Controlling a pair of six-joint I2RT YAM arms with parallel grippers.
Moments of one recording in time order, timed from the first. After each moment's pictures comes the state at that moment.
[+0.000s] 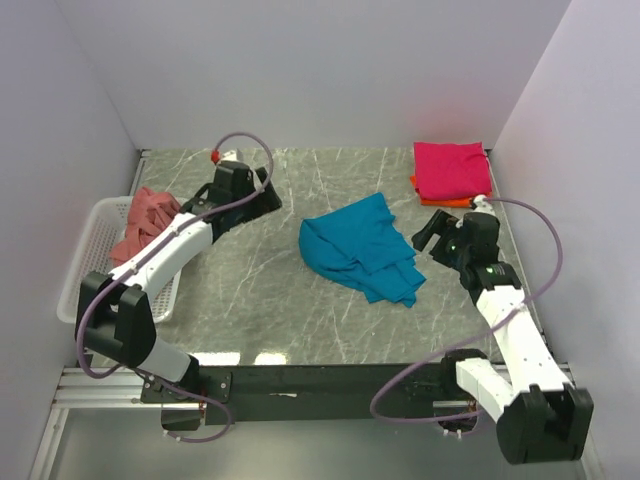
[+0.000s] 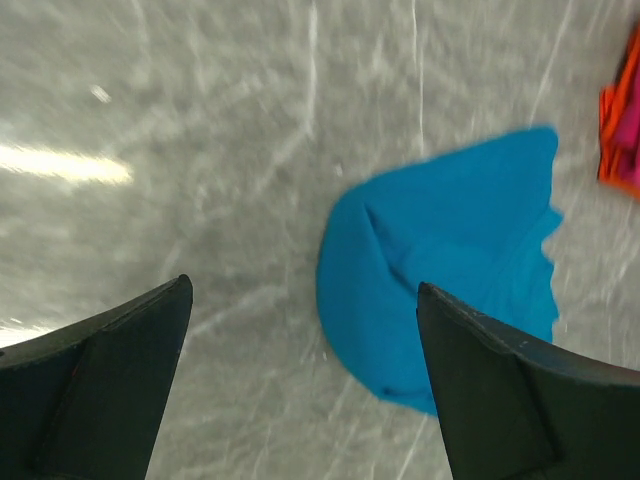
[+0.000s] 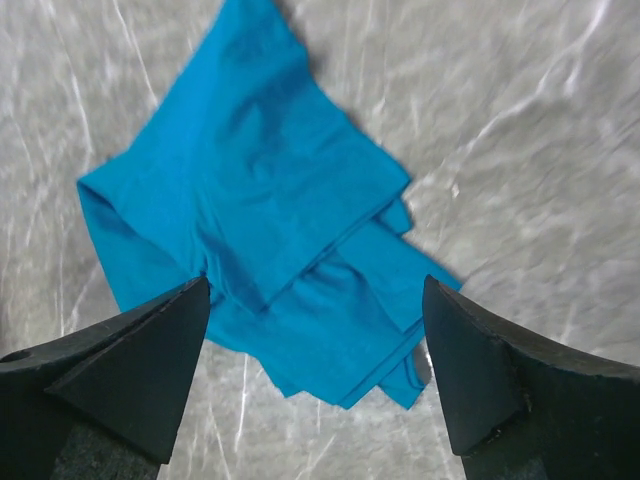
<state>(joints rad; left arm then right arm) -0.39 1.48 1.20 -0.36 -0.13 -0.68 0.03 0.90 0.70 -0.39 -0.06 0.53</state>
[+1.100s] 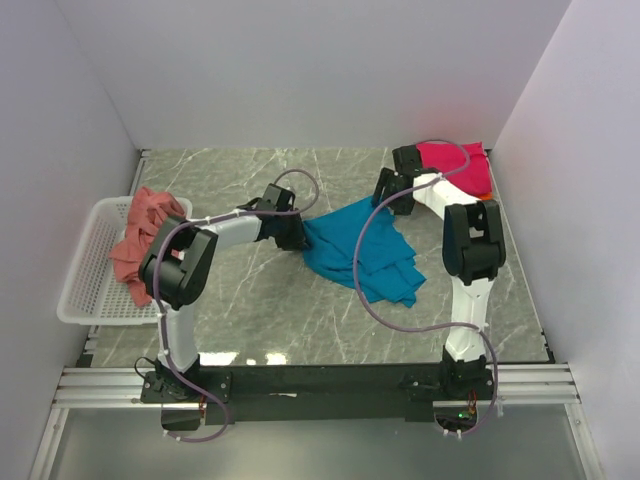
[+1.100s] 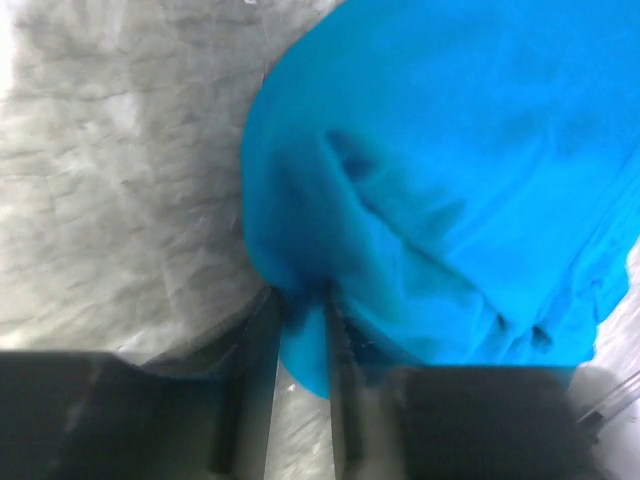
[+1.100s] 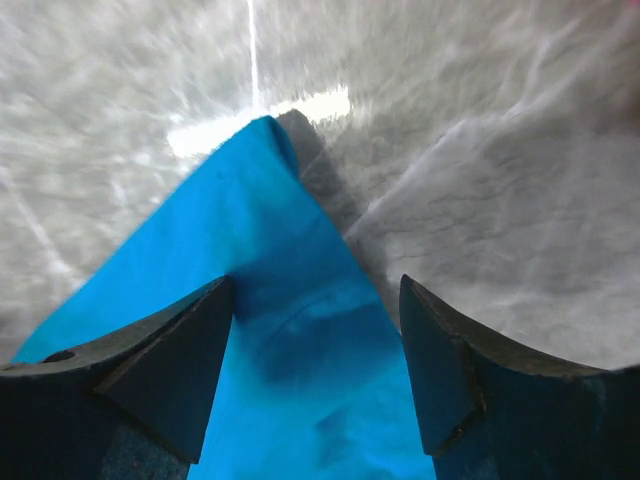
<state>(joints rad) -0.49 1.95 1.22 -0.21 0.22 -0.69 0.18 2.11 1.59 -0.47 -0.01 0.49</state>
